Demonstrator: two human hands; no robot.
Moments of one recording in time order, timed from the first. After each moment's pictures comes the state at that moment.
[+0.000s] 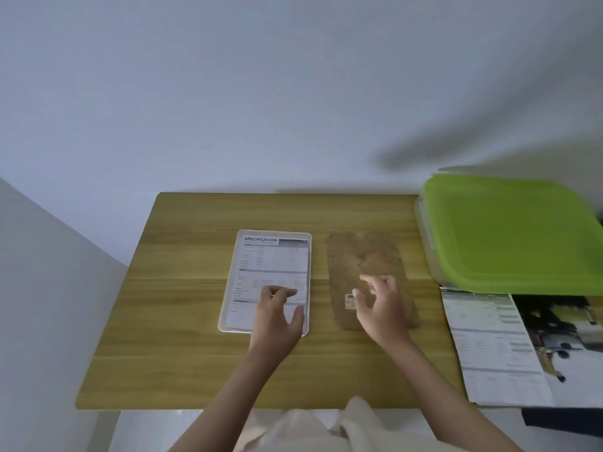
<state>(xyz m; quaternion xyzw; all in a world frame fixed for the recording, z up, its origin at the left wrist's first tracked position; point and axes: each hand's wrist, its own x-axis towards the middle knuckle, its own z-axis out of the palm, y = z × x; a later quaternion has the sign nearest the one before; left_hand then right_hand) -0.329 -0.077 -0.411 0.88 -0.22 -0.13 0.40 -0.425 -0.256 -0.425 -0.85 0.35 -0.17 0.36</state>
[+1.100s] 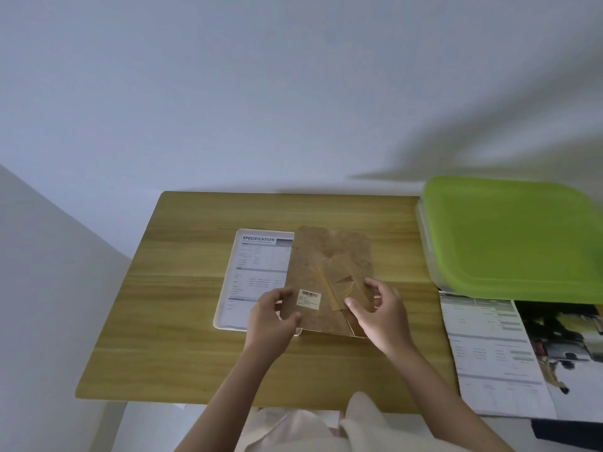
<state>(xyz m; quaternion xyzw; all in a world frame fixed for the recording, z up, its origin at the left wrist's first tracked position) -0.341 -0.091 -0.394 0.86 -0.11 -0.21 0.46 -0.442 -0.269 -0.417 -0.78 0.41 -0.12 0.46</state>
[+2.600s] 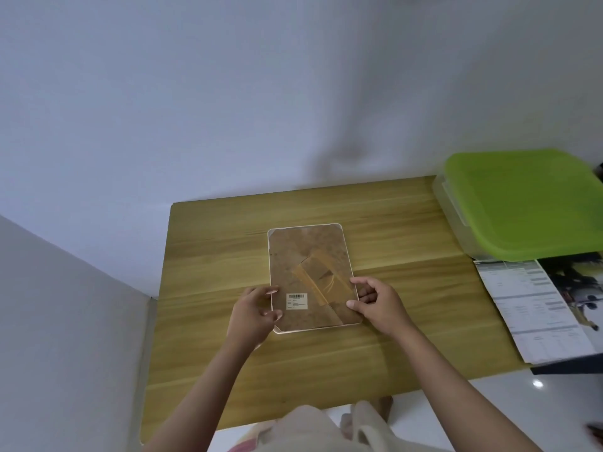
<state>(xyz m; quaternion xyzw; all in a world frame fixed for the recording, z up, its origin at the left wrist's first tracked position) -0.215 0.021 -0.431 0.85 -0.22 -0.27 0.40 -0.378 -0.182 -0.436 -0.76 0.40 -0.06 0.52</state>
